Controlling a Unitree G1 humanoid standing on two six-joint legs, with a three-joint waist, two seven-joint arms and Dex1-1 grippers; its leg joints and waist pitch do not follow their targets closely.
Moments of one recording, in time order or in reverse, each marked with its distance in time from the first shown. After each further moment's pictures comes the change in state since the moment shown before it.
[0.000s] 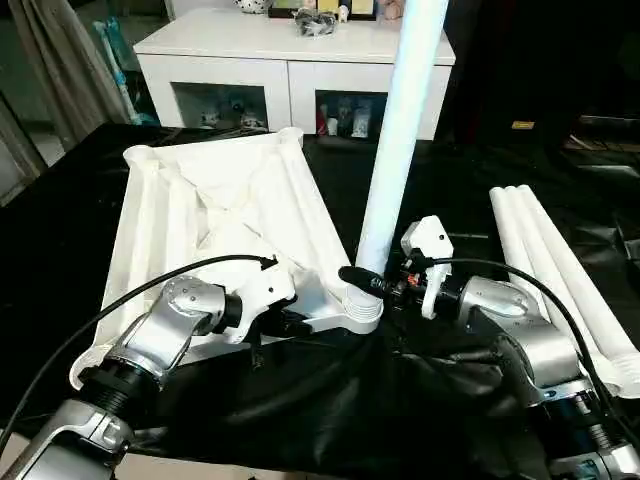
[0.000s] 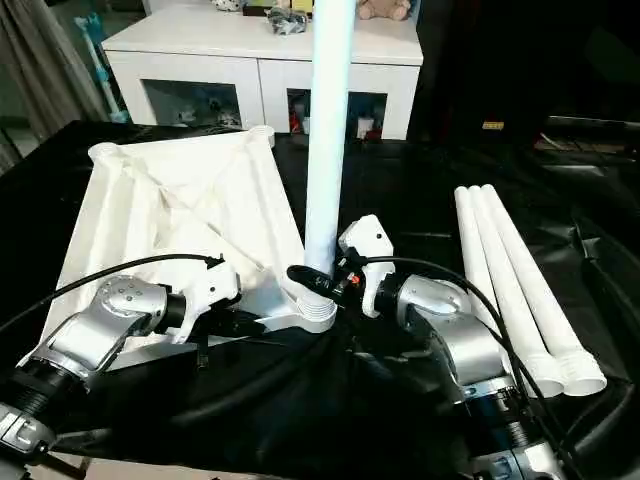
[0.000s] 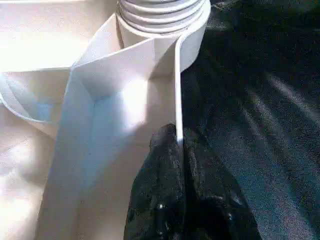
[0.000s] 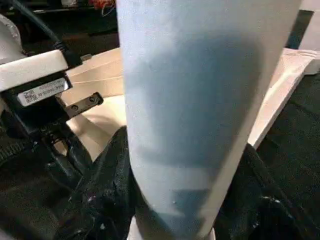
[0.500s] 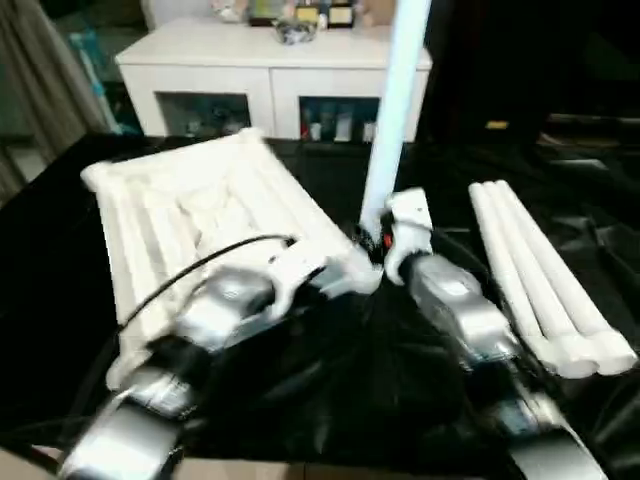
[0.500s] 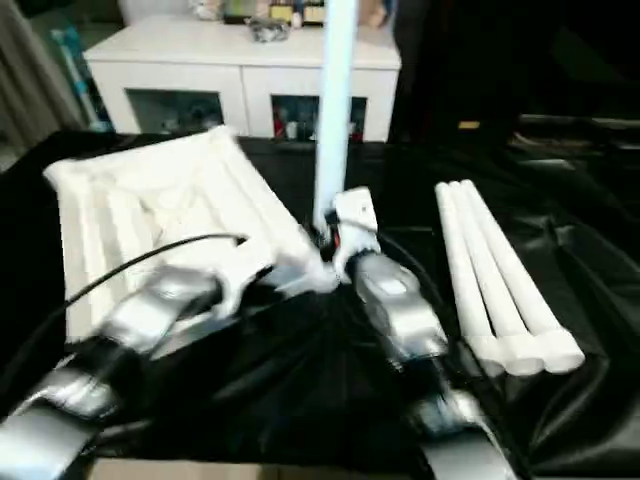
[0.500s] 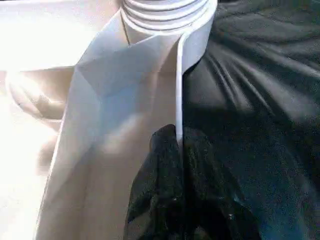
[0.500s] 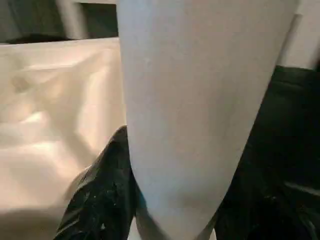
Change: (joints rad) left arm -0.200 -0.299 0.033 0.259 0.093 0.203 0.392; right arm -0.268 0.249 -0.115 0.450 -0.126 -0.079 -0.586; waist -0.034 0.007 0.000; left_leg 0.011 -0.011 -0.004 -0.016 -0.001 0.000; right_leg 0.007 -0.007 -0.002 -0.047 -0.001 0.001
